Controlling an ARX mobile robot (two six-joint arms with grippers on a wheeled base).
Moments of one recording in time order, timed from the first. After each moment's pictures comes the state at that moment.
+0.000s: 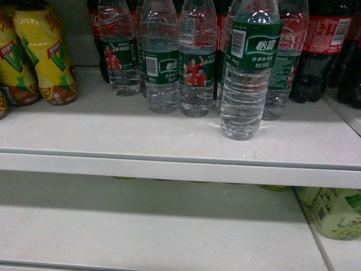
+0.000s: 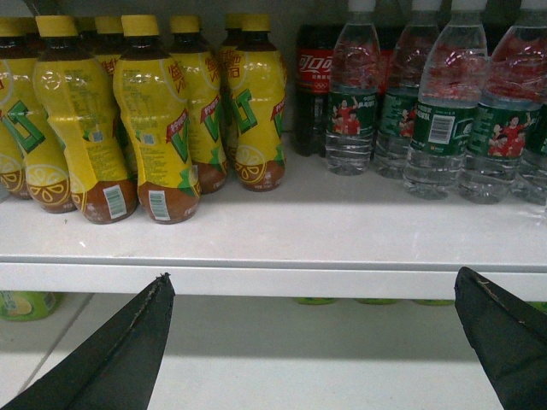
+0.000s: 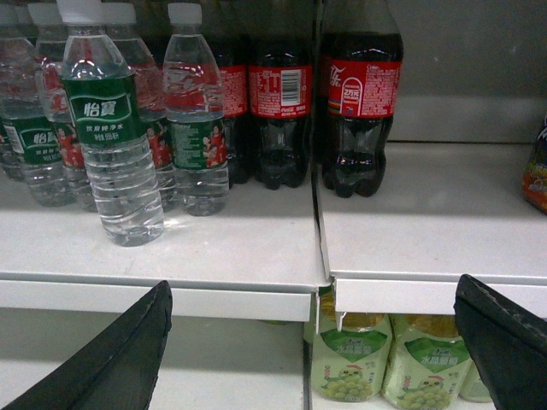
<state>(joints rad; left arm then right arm) 0.00 0.01 0.01 0.00 0.00 0.00 0.00 0.00 0.01 0.00 0.00 0.00</state>
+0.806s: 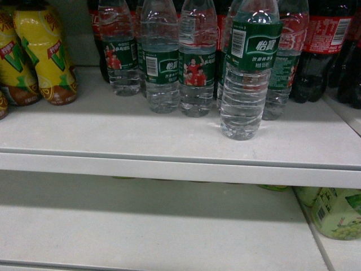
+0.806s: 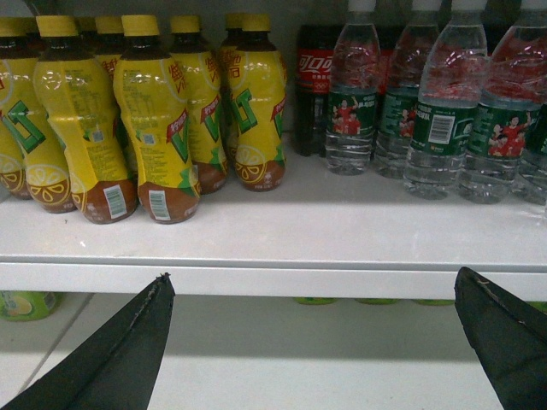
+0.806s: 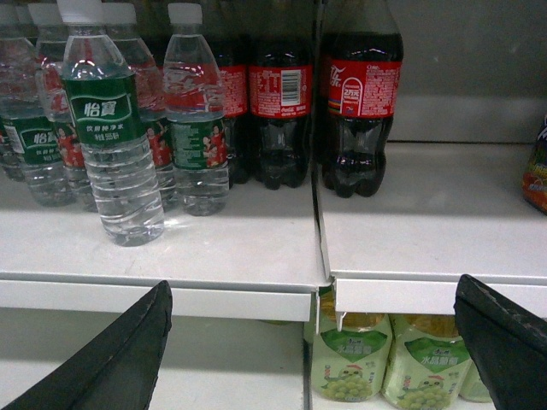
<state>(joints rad) 0.00 0.01 0.01 0.00 0.00 0.00 0.00 0.00 0.01 0.00 0.00 0.00</state>
